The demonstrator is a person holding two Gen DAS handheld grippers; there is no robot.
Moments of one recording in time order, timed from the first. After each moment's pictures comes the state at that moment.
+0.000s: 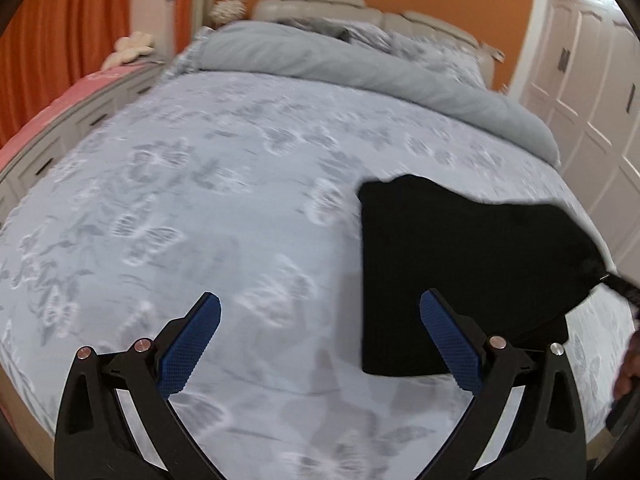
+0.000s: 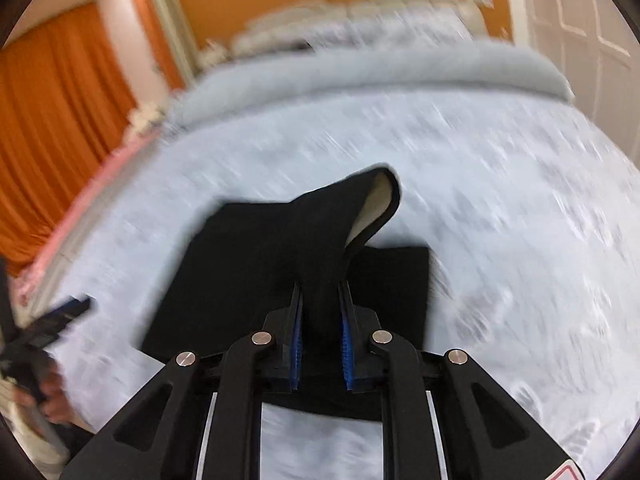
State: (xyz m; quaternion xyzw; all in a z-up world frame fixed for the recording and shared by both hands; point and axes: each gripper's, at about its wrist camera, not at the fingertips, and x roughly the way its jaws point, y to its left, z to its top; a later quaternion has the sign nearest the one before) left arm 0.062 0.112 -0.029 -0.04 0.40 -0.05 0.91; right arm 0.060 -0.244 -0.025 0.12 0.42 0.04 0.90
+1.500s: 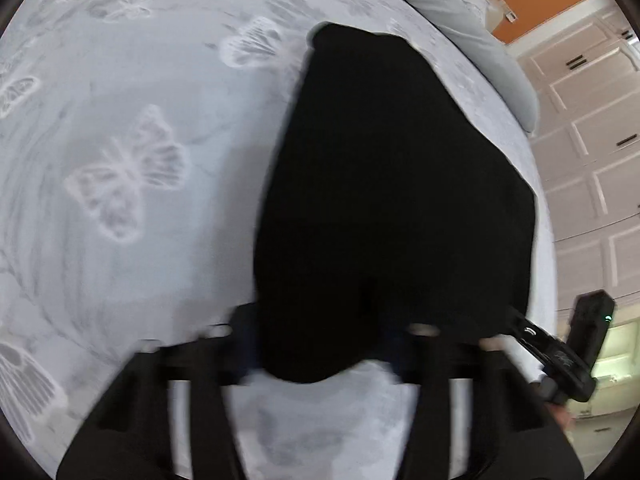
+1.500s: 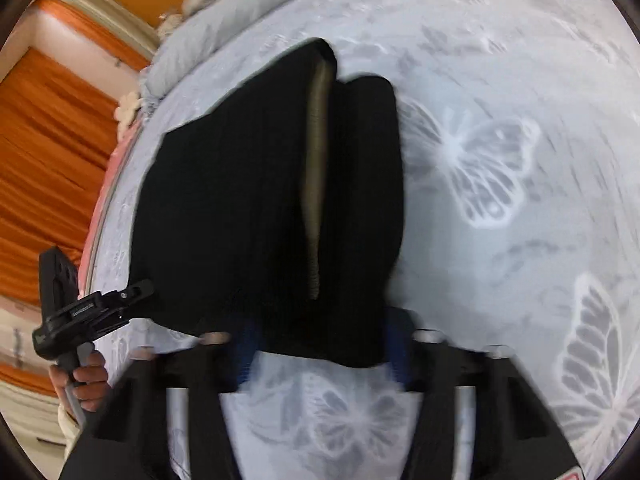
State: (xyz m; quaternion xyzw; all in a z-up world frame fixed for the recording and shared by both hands) left arm 0.116 0.084 -0.119 -0.20 0.58 -0.15 0.78; right arm 0.068 -0.280 -0.099 0.26 0.52 0.09 0.81
